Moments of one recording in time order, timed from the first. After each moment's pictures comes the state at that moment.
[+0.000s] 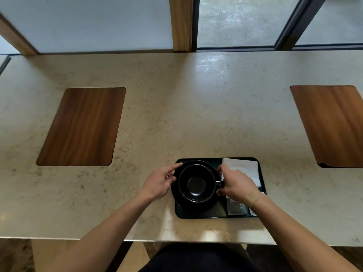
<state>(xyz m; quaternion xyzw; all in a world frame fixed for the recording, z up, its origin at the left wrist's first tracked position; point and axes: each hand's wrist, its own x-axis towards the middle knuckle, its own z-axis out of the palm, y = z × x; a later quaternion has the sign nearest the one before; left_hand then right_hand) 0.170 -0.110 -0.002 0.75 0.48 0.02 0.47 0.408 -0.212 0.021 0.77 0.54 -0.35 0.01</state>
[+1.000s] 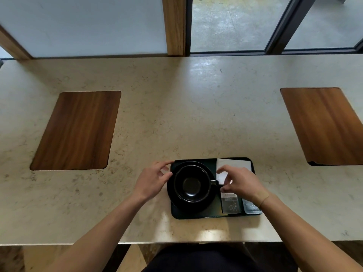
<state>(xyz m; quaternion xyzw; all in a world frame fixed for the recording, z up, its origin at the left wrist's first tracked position) 0.166 -0.103 0.006 0.79 0.47 0.10 0.38 0.429 -0.228 0.043 0.76 0.54 -0.34 -0.03</state>
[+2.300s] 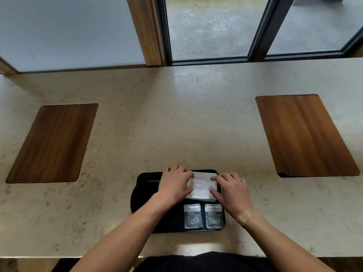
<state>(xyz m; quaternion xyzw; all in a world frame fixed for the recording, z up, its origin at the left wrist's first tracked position) 0.351 -0.149 0.023 0.90 0.38 -0.14 0.15 0.515 -0.270 0.011 0.80 0.58 -0.14 -0.09</state>
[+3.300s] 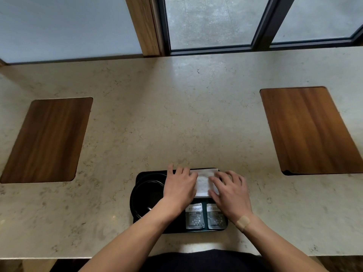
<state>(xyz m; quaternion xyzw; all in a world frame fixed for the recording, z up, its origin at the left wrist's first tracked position) 0.359 -0.164 0.016 0.92 0.36 -0.14 0.06 0.508 -0.272 -0.014 0.78 0.62 -0.07 -0.05</state>
